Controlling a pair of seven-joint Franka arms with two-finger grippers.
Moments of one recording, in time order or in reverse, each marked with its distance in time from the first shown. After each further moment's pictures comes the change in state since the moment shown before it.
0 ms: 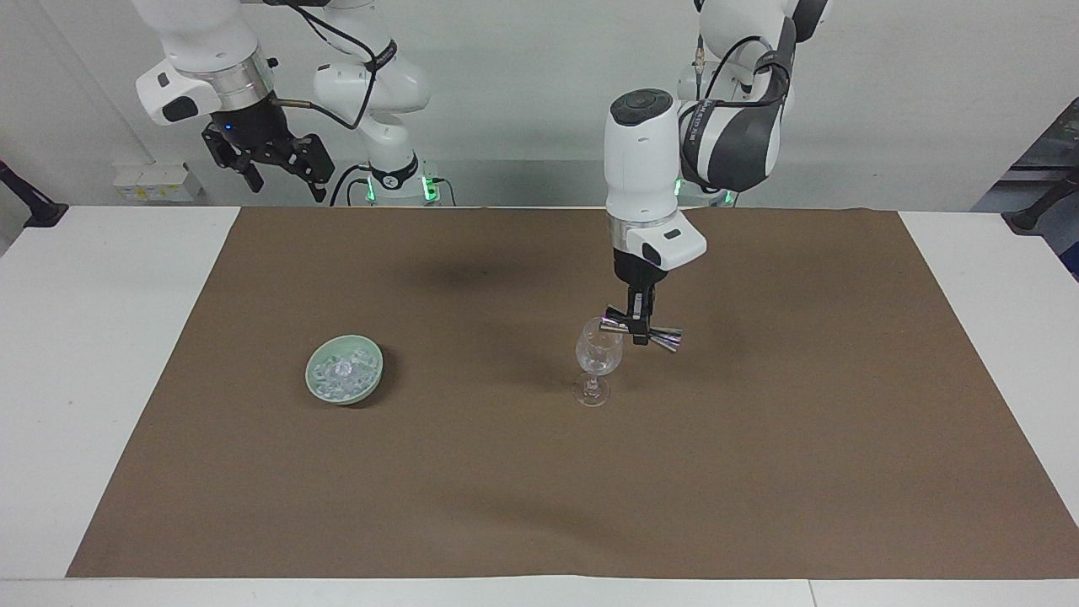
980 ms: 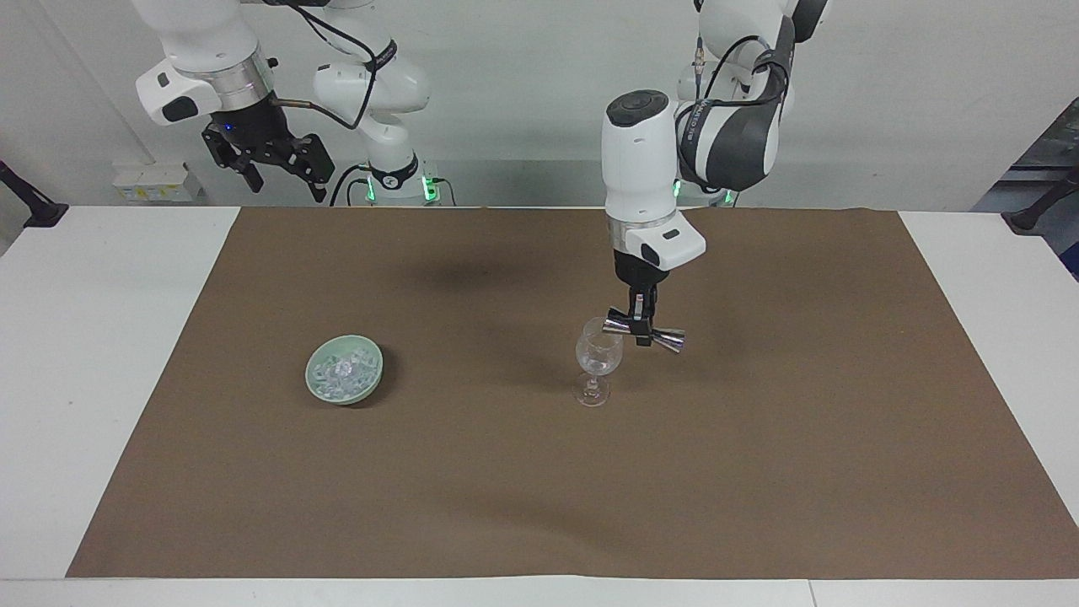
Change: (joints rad) left arm -0.002 0.002 0.000 0.000 0.031 -0.005 0.000; right arm 0.000 0.000 0.000 0.000 0.000 0.000 0.000
